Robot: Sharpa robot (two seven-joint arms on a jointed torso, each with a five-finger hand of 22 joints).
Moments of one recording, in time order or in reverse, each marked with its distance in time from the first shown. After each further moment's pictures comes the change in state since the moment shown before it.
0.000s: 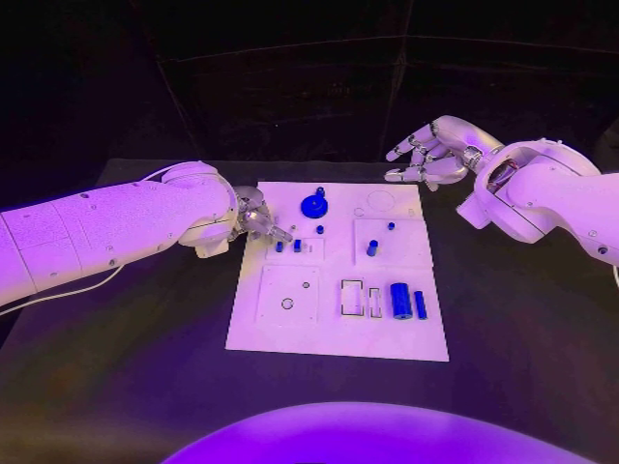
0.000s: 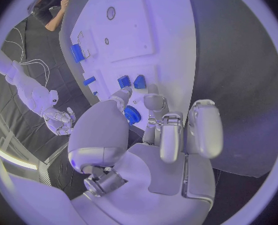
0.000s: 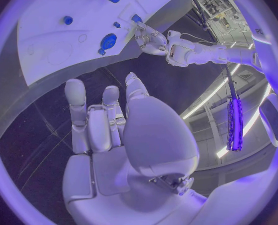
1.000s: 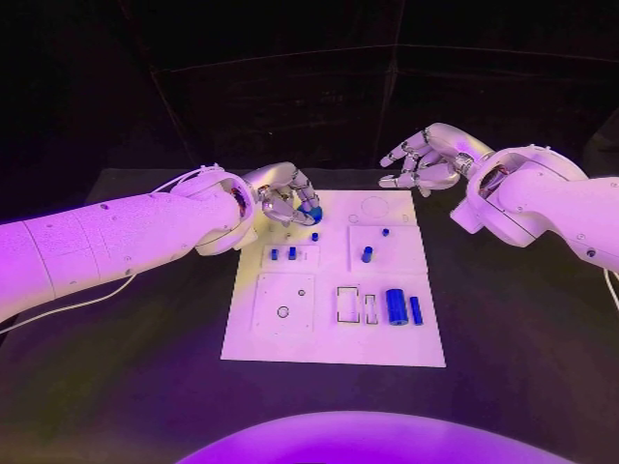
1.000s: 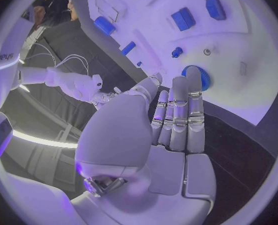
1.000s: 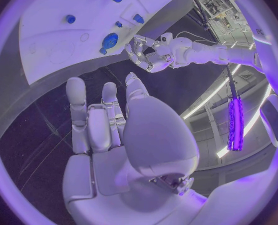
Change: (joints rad) left arm 0.005 0.073 -0.028 -0.064 -0.050 -0.319 0.591; left_hand 0.480 0.023 0.032 -0.147 -0.029 -0.109 0.122 -0.276 -0.275 -0.423 0.136 -0.469 -0.525 -0.261 0.118 -0.711 -0.660 0.117 -0.295 0.106 -0.764 -0.693; right arm 0.000 0.005 0.000 -0.011 0.000 -0.001 0.001; right_hand 0.000 0.000 0.000 0.000 0.005 -0.003 -0.003 0.004 0.000 -0.041 0.002 -0.084 -0.079 0.000 0.000 -0.021 -0.026 0.000 -0.013 -0.002 -0.019 -0.036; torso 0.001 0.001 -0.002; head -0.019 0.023
